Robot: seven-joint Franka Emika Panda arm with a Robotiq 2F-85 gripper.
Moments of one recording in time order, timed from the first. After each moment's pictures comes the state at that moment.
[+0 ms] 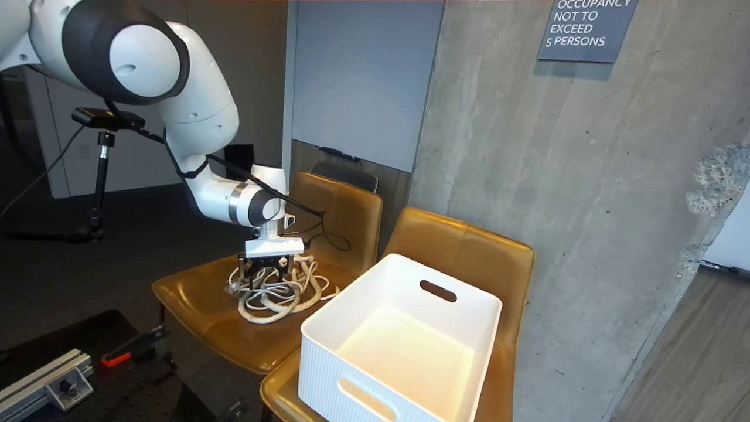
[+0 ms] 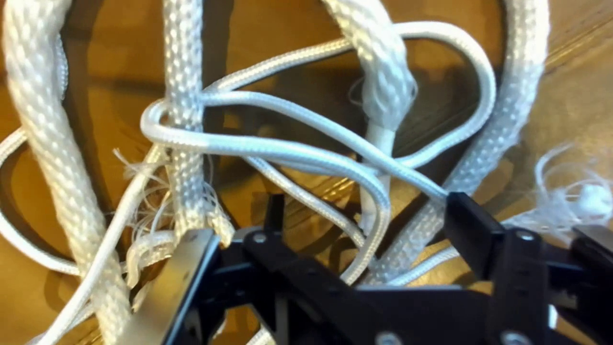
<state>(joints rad) 0.11 0.80 0.16 -1.78 -0.25 2.56 -0.65</state>
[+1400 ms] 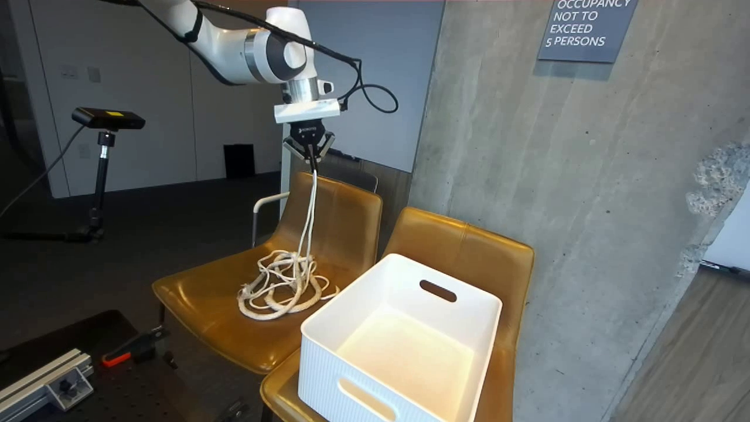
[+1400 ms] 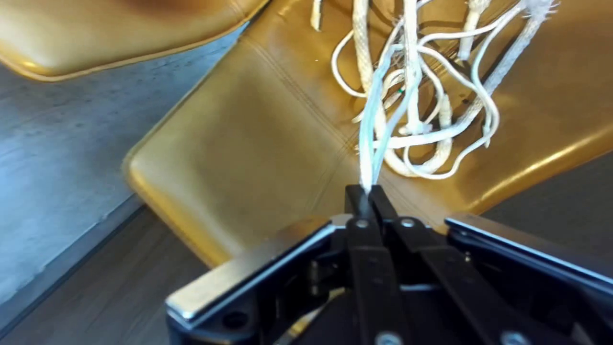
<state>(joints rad) 0.07 0.36 0.14 -1.61 -0.22 2.24 -0.56</state>
